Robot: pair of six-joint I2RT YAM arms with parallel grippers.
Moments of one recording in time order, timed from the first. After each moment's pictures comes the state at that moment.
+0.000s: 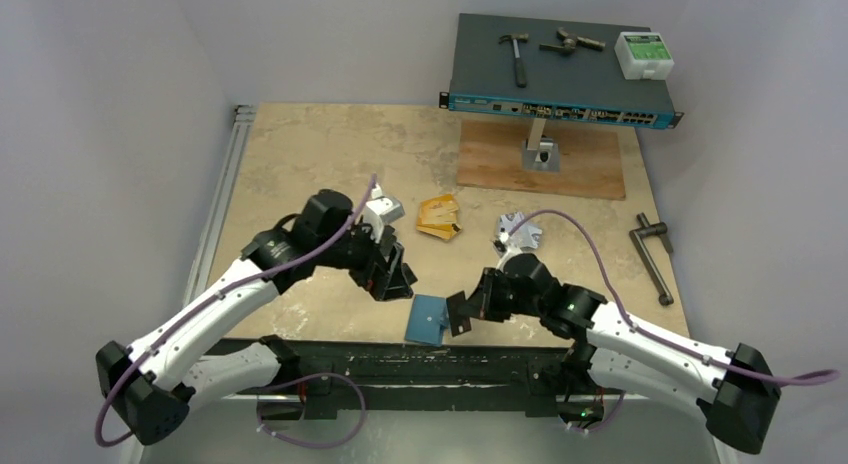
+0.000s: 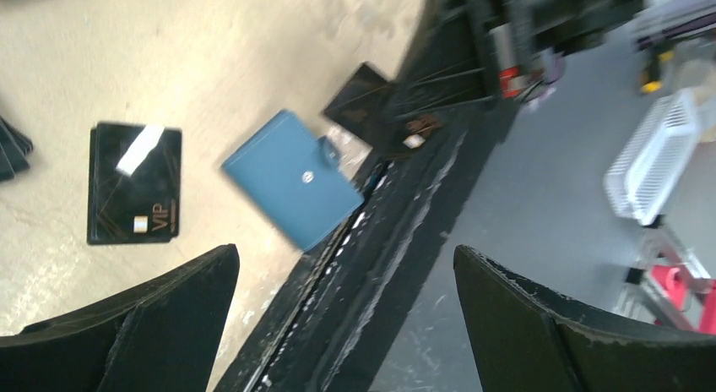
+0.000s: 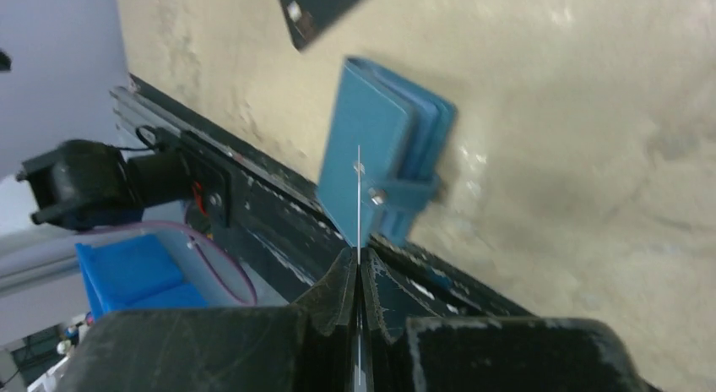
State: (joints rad) left arm -0.65 0.99 0.96 -0.67 0.58 -0.24; right arm 0.90 0.86 0.47 -0.26 -0.11 0.99
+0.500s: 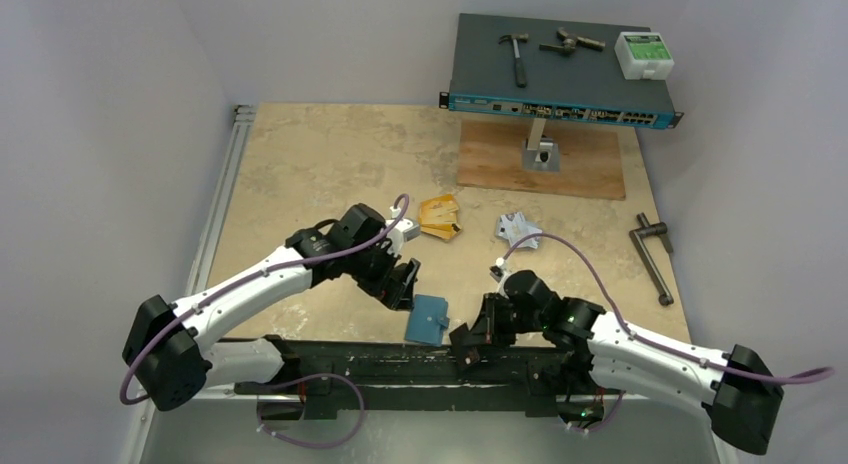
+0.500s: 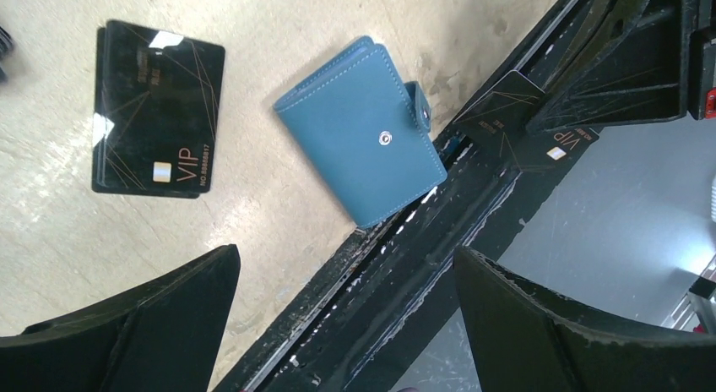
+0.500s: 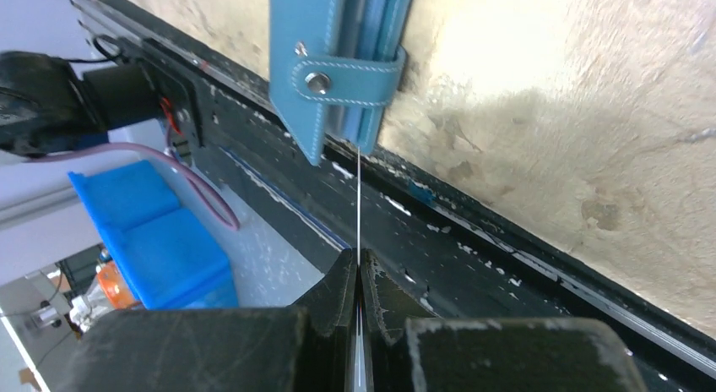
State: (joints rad) left arm -0.75 1.21 0.89 -0.67 0.36 -0.23; right arm 0.93 0.76 0.31 -0.31 -0.29 1.09
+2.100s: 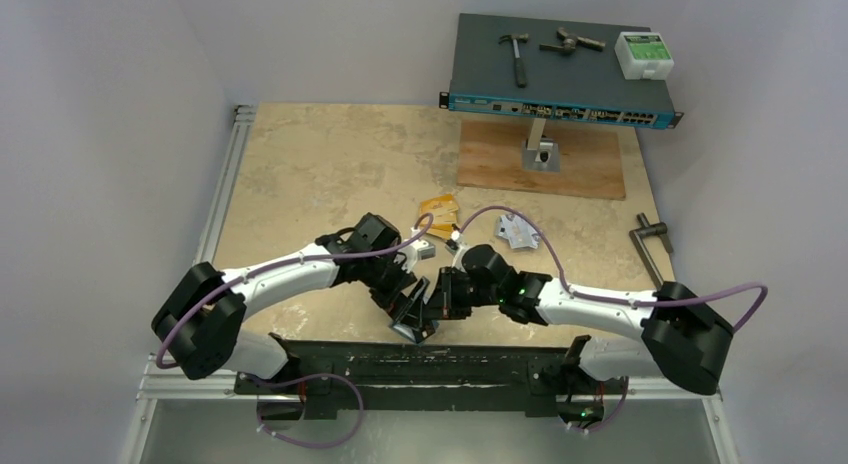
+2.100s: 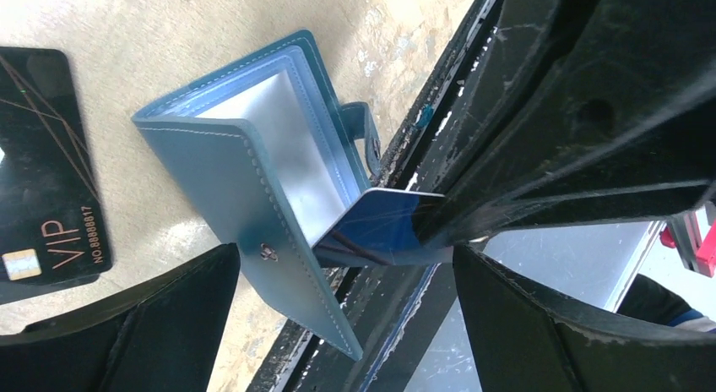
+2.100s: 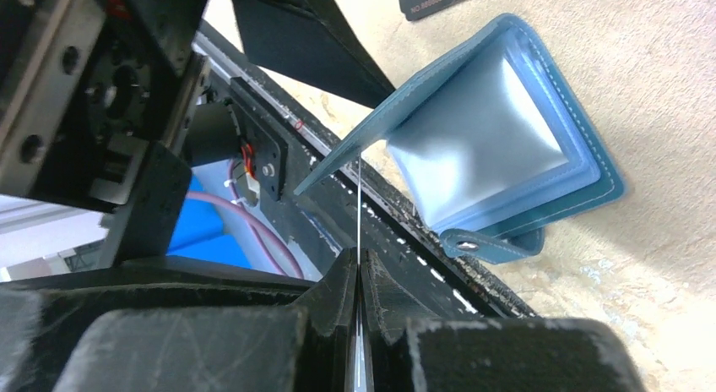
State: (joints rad) left arm -0.77 1.40 0.77 -0.47 0.60 -0.14; right arm 0.98 1.24 0.53 0.07 -0.31 1.04
